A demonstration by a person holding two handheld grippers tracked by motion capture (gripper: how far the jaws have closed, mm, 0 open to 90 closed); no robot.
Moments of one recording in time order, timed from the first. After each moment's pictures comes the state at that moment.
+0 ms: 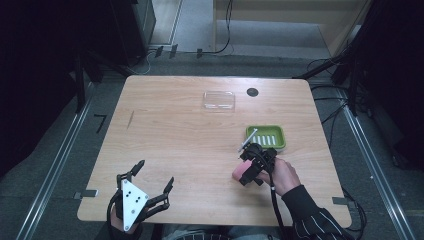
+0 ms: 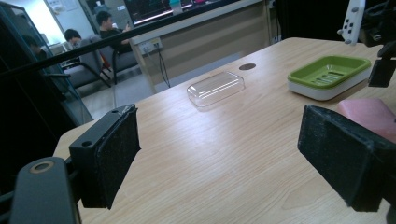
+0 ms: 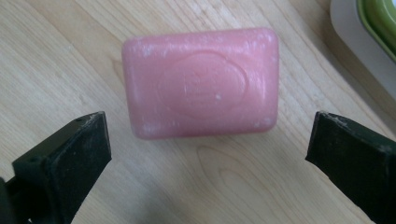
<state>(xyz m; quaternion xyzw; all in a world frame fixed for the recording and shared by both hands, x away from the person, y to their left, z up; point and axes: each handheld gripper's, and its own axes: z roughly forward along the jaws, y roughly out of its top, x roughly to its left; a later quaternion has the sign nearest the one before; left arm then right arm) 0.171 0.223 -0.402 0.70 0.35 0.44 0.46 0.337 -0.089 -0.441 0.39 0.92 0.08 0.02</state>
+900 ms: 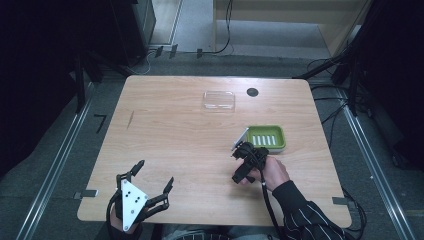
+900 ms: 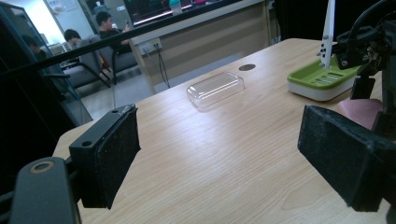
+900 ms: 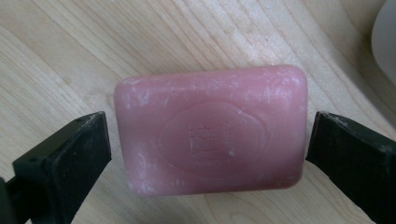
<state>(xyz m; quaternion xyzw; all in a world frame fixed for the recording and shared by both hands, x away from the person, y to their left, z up) 0.171 0.223 -0.402 0.69 0.35 0.43 0.46 0.353 -0.072 -0.462 0.39 0.92 0.07 0.00</state>
